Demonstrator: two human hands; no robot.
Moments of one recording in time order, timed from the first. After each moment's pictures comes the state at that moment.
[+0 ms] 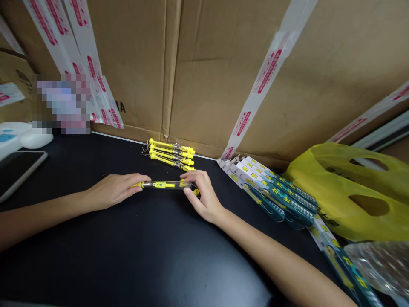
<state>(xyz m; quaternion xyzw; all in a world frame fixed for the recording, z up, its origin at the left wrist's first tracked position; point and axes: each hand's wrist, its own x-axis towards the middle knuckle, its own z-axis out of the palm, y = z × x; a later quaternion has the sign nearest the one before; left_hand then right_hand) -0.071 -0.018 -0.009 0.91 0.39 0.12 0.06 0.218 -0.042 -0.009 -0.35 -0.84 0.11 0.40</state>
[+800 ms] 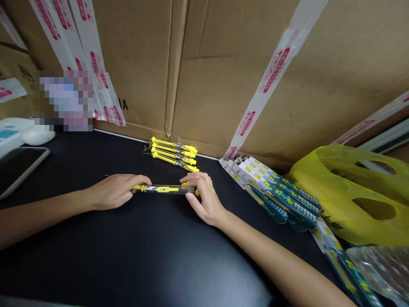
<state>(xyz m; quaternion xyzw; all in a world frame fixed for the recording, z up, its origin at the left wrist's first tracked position) -0.072 -0.024 0.000 0.92 0.35 0.10 0.12 0.219 -0.045 -0.009 -0.31 -0.86 0.10 0.39</state>
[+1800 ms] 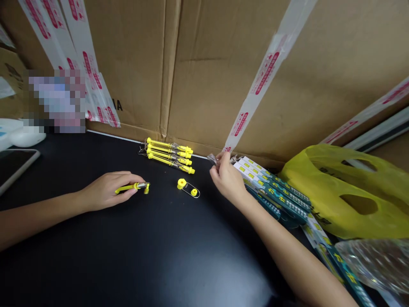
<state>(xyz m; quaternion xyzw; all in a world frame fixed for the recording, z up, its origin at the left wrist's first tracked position) -0.074 -0.019 -0.005 0.92 0.30 0.22 0.08 0.271 -0.003 0.022 -0.61 -0.74 -0.04 0.27</state>
